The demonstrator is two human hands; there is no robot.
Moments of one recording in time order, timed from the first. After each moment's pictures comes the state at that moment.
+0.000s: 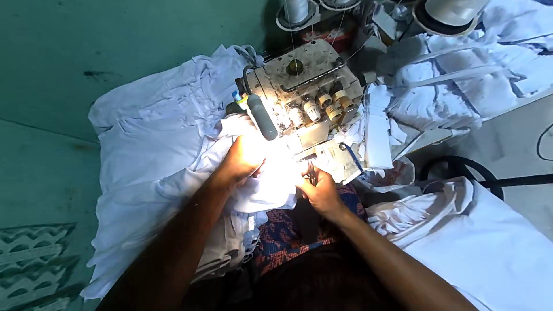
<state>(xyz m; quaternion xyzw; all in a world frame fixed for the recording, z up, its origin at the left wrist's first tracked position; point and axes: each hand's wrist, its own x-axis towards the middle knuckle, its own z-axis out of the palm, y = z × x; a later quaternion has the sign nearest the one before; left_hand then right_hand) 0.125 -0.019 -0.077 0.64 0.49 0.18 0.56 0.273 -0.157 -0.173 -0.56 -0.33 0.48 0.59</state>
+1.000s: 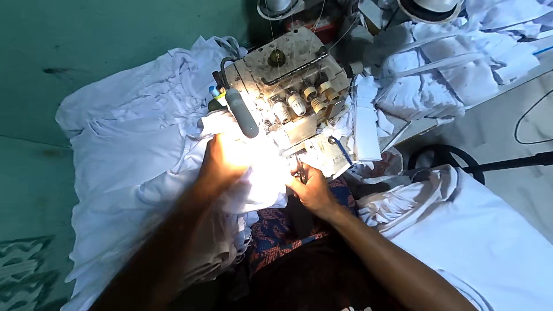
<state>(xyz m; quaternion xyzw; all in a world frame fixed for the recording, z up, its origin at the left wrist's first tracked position) 0.115 -0.025 -0.075 0.83 0.48 0.17 0.25 0.276 -0.162 -0.169 -0.57 -0.35 0.48 0.56</state>
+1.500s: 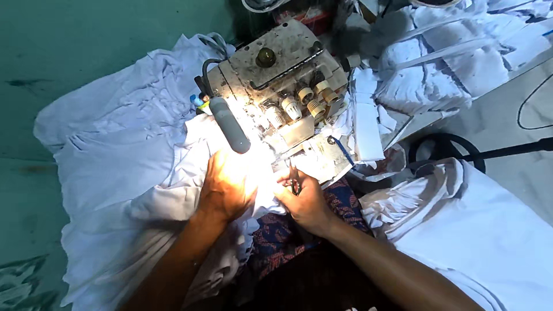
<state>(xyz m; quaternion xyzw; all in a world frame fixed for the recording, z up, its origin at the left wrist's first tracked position) 0.091 -0.030 -0.128 0.94 0.28 0.18 -0.01 0.255 -0.159 -0.151 -0.52 -0.34 0.48 0.62</state>
